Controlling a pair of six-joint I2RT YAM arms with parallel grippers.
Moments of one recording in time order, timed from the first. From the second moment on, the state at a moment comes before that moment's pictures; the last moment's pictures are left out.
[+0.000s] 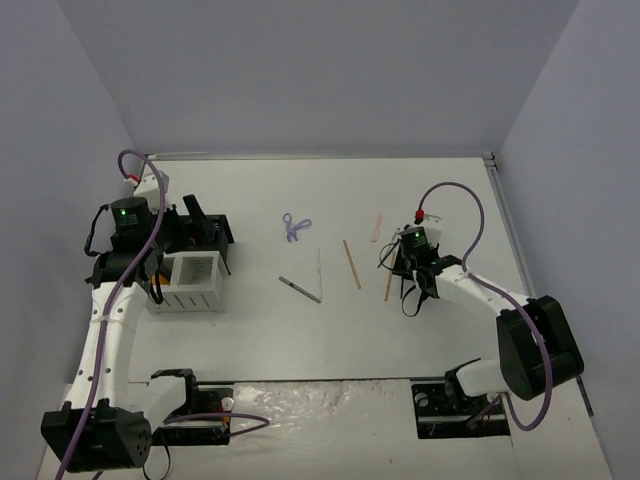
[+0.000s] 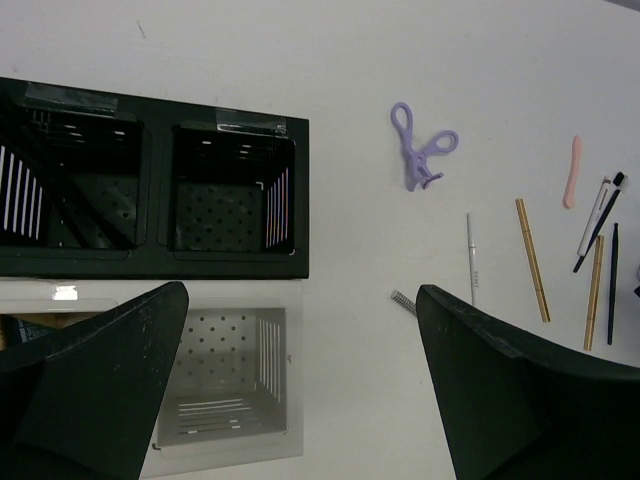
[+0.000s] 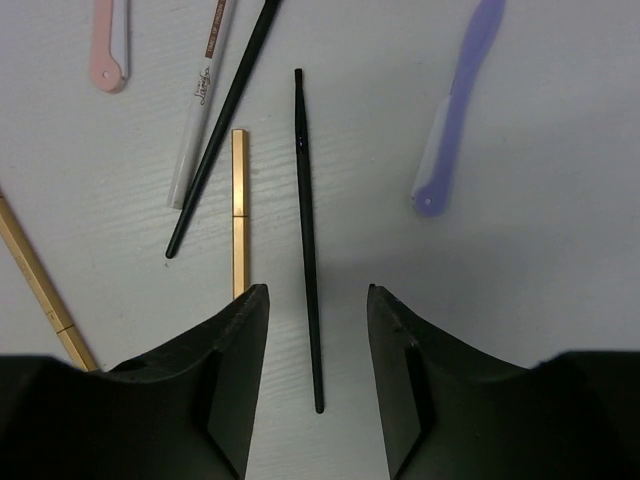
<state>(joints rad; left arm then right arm) 0.06 1.03 1.05 -0.56 0.24 -0.26 0.39 1.35 0.65 -0.19 0.38 0.53</state>
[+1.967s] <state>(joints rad) -0.65 1.14 1.13 -0.27 0.14 -0.62 0.81 1.05 0.67 0.33 -0.06 0.26</state>
